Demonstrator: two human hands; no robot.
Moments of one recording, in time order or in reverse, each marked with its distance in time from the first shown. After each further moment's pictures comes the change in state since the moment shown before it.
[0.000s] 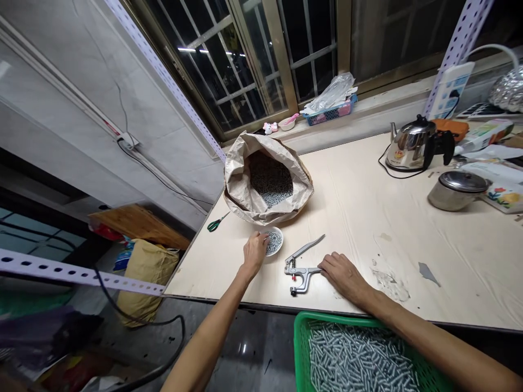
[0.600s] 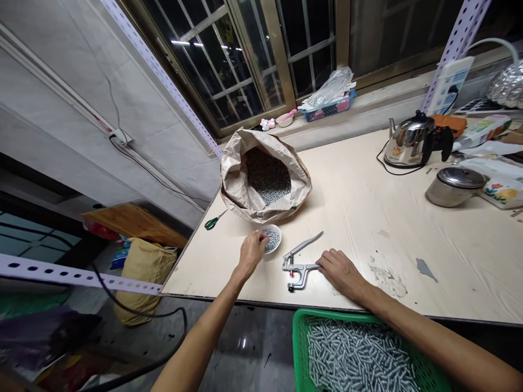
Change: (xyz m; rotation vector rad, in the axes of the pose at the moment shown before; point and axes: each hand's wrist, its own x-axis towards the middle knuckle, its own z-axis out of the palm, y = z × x) left_hand -0.011 0.003 -0.012 -0.233 -0.049 -0.004; right_hand 0.001 0.001 0.005 -0.034 0.054 -0.014
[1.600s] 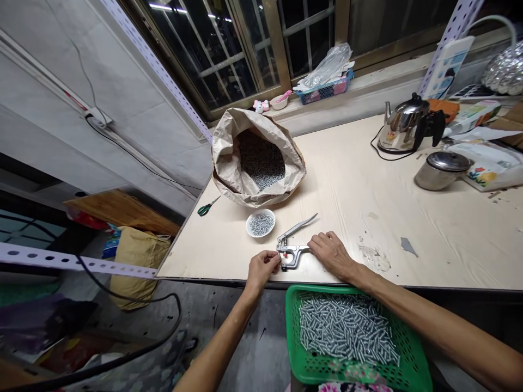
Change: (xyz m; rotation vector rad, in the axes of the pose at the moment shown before) left_hand -0.085 0.013 0.056 -0.963 -0.208 -0.328; right_hand 0.004 -0.007 -0.016 -0.172 -0.059 -0.085
